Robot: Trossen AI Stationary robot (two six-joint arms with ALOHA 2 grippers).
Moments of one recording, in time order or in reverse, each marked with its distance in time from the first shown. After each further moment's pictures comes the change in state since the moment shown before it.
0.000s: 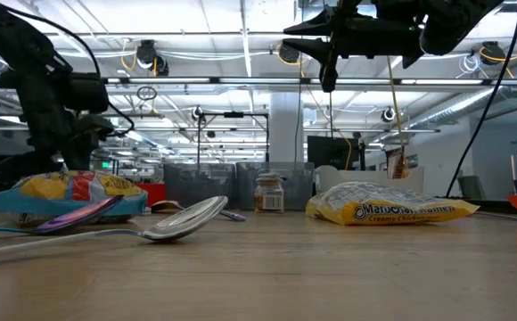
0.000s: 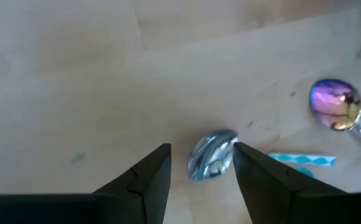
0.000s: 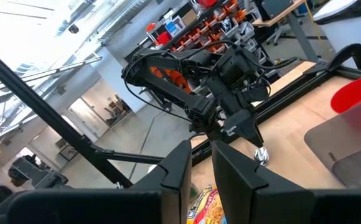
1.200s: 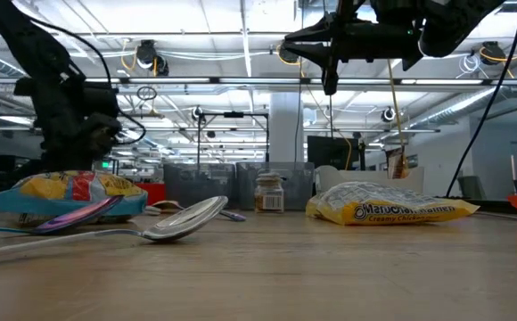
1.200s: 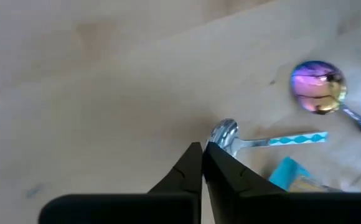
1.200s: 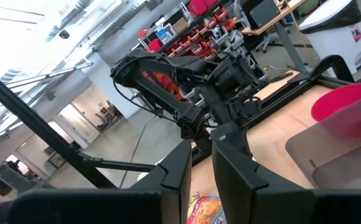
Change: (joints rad) left arm -0.001 0.140 0.052 0.027 0.087 0.125; right arm -0.046 0.000 0.000 -0.001 -0.001 -0.011
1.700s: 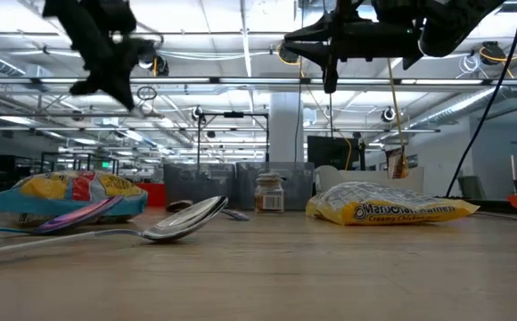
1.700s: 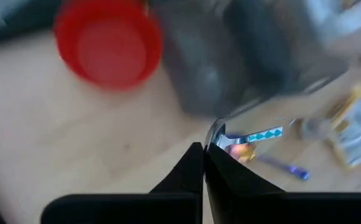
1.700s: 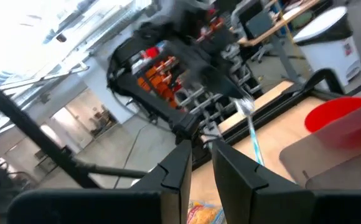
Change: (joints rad) left arm -0.029 -0.088 0.568 -0.288 -0.226 0.084; right arm 0.000 0.000 0.000 0.020 0.060 -0.027
